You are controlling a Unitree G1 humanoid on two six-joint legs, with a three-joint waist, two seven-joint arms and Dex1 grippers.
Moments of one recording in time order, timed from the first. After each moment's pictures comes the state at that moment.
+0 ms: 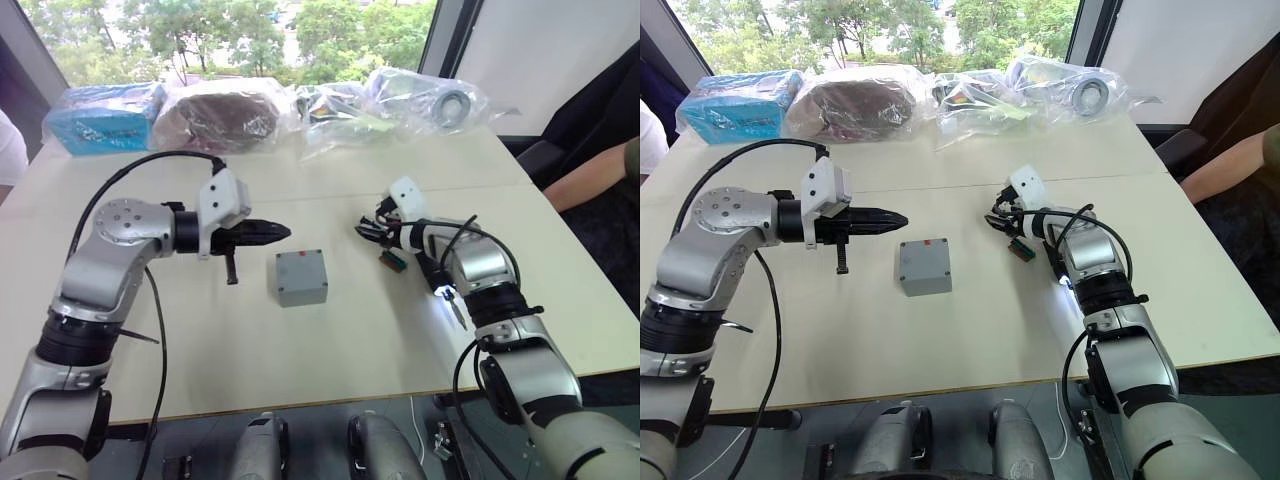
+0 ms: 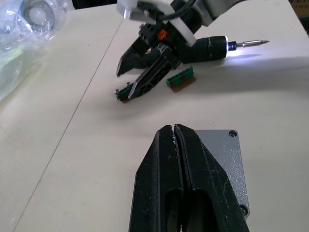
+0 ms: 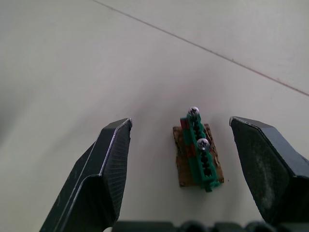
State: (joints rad) left arm -0.62 0.73 -0.06 -0.16 -0.36 0.45 -1.13; right arm -0.83 -0.38 0.11 0.52 0.09 0.50 0.62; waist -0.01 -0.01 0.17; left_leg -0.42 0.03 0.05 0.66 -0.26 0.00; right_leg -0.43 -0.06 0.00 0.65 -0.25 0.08
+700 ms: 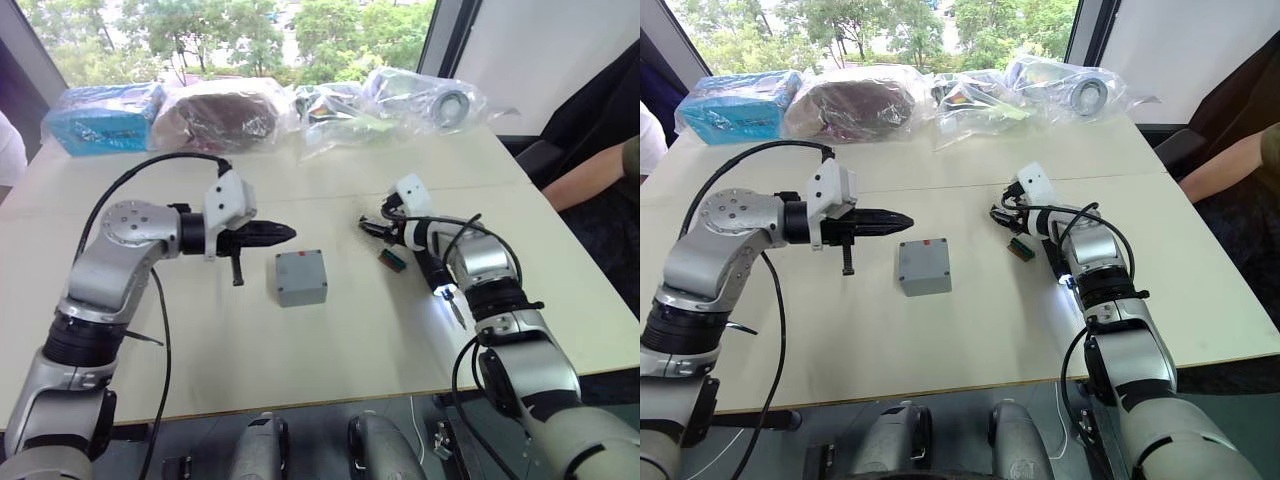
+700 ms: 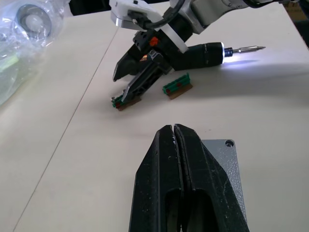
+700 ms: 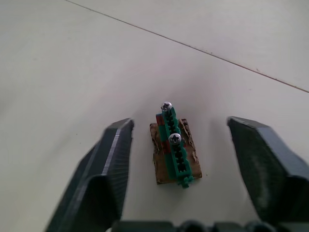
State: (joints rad) left arm -0.62 0.71 -0.08 -0.16 -0.36 0.45 -1.13; right arm -0.86 -0.37 0.07 0.59 0.09 0.47 0.63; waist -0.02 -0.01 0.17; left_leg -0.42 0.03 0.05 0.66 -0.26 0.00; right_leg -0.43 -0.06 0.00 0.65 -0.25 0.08
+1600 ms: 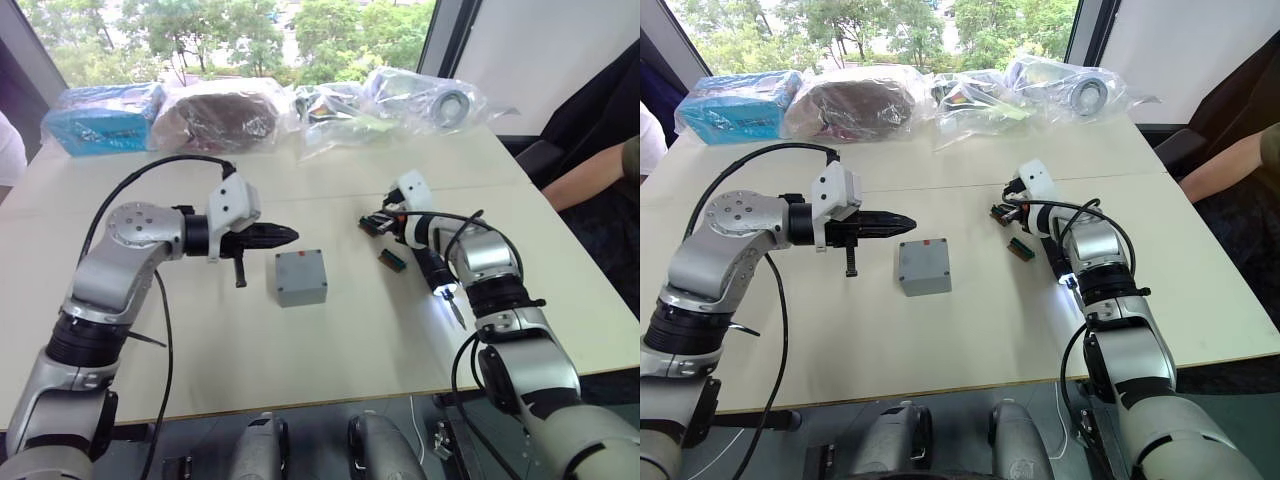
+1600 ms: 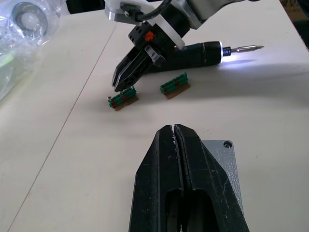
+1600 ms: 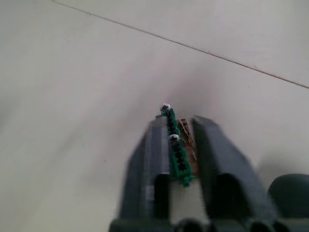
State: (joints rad) left arm -0.62 0.71 -0.09 -0.16 -0.36 0.45 -1.12; right arm -0.87 -0.37 0.05 0.57 0.10 0.55 0.63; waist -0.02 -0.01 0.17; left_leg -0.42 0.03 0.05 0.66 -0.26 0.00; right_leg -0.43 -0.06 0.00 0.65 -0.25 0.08
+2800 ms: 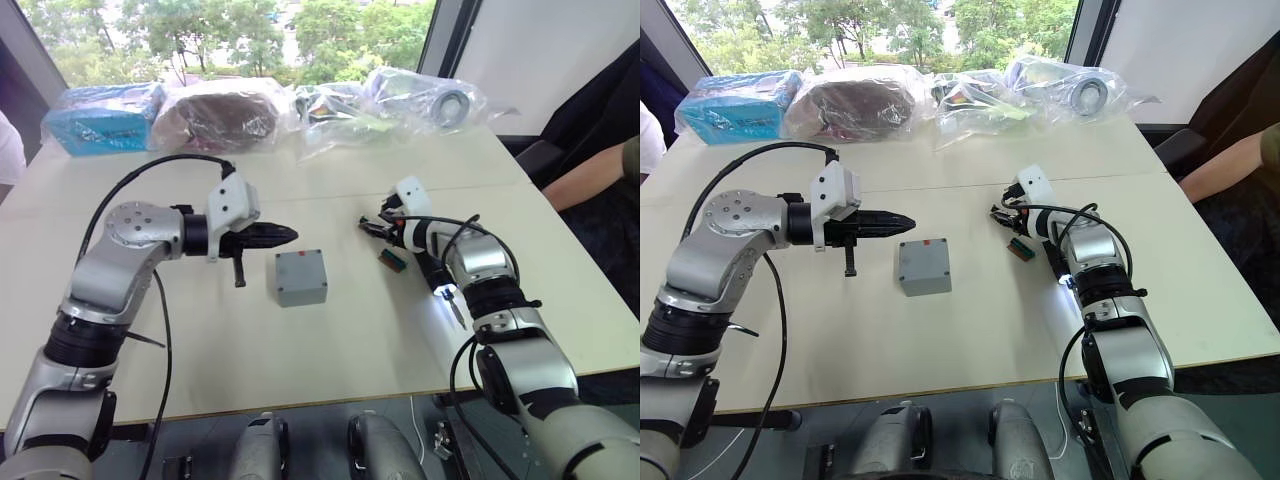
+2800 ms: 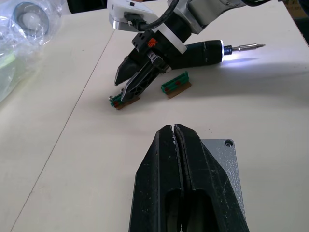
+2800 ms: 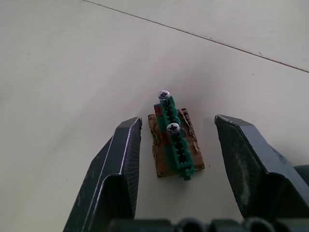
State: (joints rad) left arm -0.62 0.72 -0.09 -0.17 -0.36 0.45 -1.11; right arm -0.87 -0.36 0.05 0.63 0.09 0.49 0.64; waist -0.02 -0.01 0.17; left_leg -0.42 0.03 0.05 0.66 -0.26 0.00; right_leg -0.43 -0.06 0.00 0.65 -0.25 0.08
